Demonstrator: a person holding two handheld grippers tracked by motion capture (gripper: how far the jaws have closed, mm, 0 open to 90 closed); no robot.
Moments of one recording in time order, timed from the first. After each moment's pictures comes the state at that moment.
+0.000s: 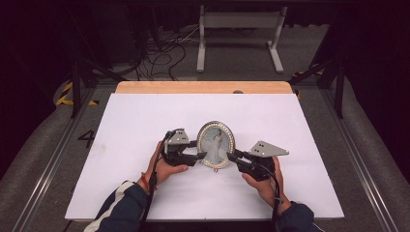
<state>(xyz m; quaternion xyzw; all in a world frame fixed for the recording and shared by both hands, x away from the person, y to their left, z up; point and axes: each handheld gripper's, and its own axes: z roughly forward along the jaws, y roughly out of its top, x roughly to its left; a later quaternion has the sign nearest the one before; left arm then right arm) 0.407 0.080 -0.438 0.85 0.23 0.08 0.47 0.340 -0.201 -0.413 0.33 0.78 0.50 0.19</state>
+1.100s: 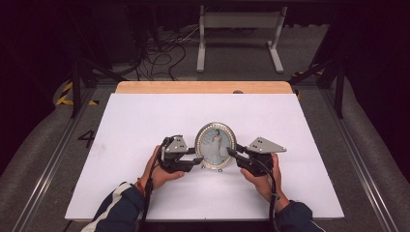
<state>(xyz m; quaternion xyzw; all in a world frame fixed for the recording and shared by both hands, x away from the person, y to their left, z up) 0.386 0.088 -0.436 0.87 0.20 0.10 0.45 0.352 -0.198 -0.414 0.35 0.77 0.49 0.22</state>
